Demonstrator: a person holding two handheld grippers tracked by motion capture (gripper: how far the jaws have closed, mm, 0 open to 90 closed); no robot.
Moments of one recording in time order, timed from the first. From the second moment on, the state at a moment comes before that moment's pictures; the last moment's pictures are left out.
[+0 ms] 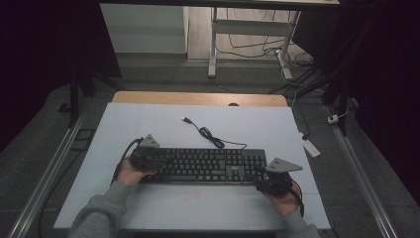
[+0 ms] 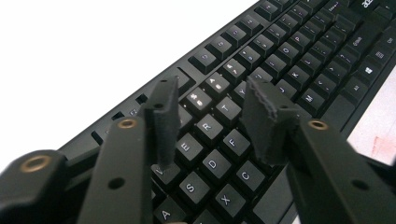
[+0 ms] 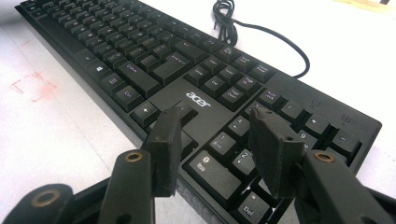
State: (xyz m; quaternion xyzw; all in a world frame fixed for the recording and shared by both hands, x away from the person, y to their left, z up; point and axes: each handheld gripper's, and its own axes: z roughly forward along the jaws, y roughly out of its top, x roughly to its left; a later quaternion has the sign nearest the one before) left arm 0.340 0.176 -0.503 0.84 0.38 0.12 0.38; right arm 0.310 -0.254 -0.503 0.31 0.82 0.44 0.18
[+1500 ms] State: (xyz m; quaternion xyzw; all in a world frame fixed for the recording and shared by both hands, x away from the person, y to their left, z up) left arm 0.346 0.164 -0.520 0.85 0.37 0.11 0.34; right arm 0.310 -0.255 -0.504 0.31 0.82 0.44 0.18
